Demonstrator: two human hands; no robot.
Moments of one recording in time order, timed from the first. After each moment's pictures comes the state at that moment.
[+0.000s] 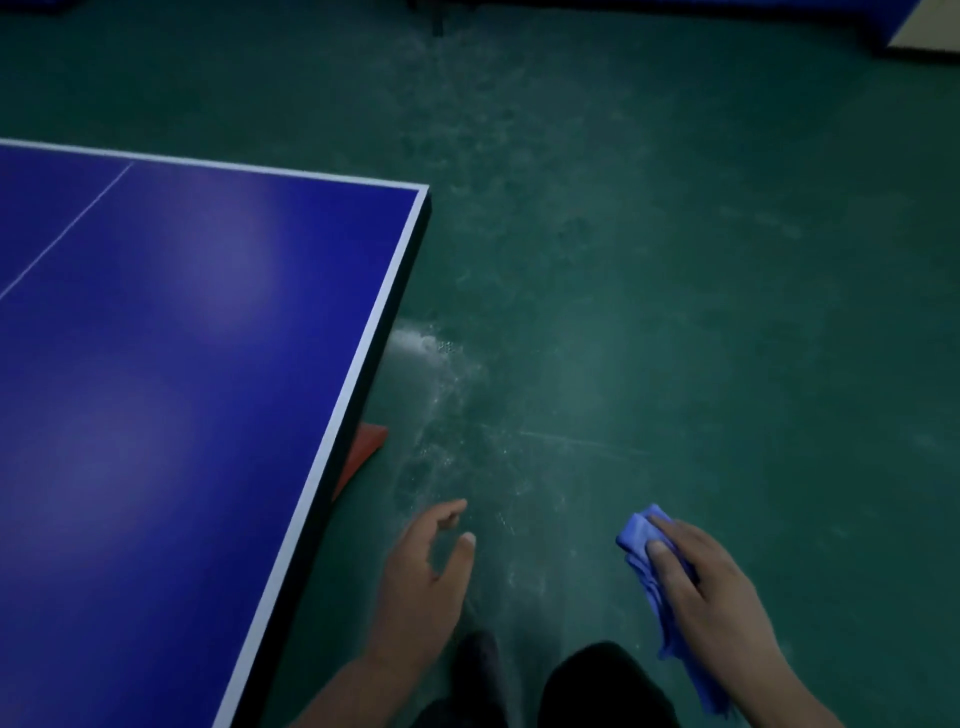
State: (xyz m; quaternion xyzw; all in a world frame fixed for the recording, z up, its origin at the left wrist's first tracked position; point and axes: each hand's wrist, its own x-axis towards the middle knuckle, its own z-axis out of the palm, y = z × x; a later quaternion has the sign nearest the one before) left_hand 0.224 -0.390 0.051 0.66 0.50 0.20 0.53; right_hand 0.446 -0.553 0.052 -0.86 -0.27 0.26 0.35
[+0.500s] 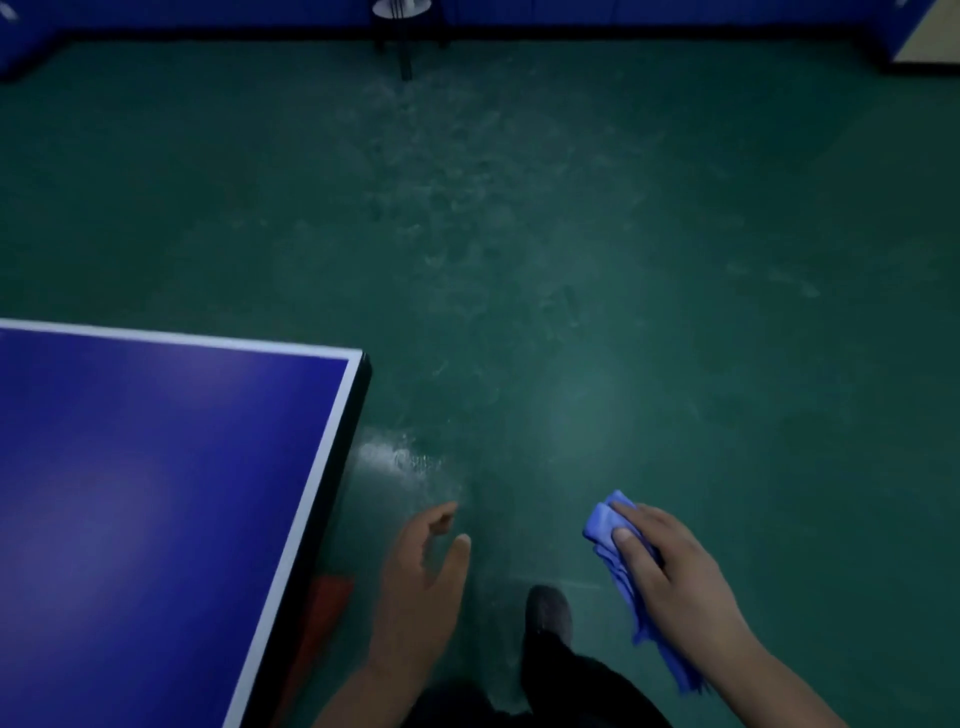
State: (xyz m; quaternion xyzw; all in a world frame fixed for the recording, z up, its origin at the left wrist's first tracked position) left_hand 0.547 -0.074 0.059 0.64 0.51 0.21 0.53; right_hand 0.757 -0.221 0.042 -0.83 -0.33 0.28 0.34
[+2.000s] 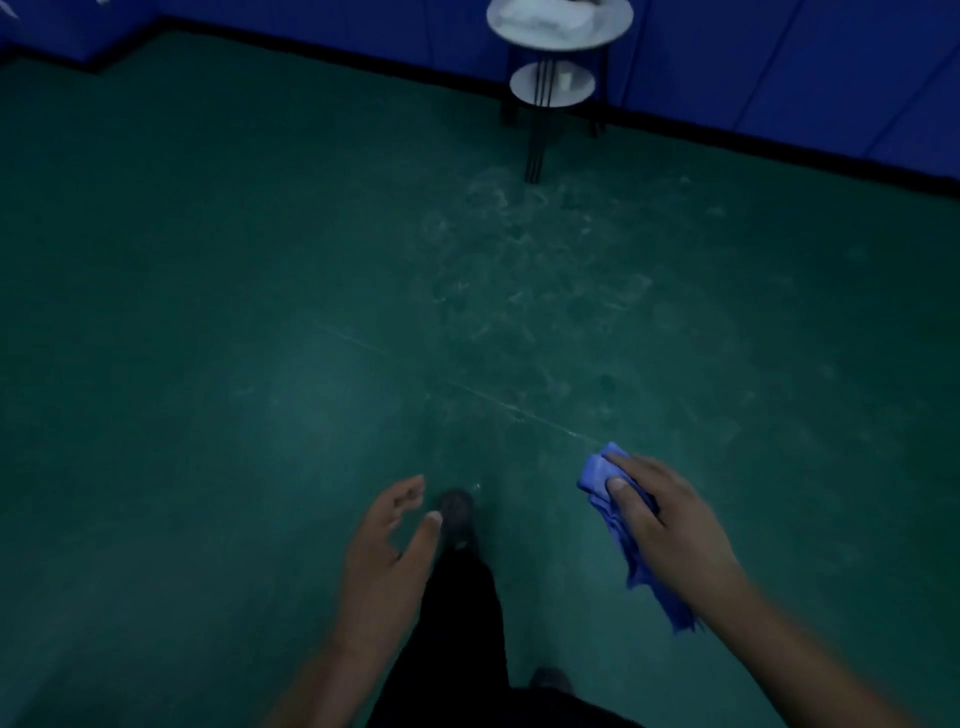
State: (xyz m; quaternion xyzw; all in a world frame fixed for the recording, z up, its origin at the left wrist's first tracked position) left_hand 1.164 1.193 0.041 0.55 0.59 0.36 0.47; right_hand 1.440 1.132 0.053 -0.77 -0.48 0.31 0.29
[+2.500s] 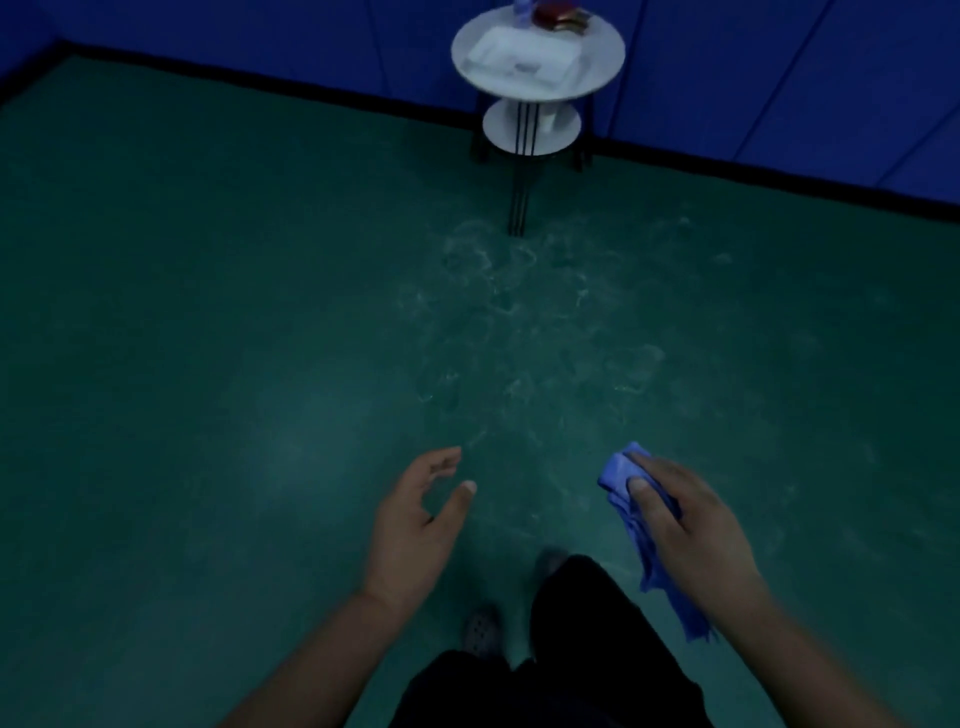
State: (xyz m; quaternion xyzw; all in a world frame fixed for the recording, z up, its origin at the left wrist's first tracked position) left_hand 1.315 1.698 0.037 0.61 0.52 0.31 0.52; right_hand 1.559 1.578 0.057 -0.81 -0.40 0.28 0.33
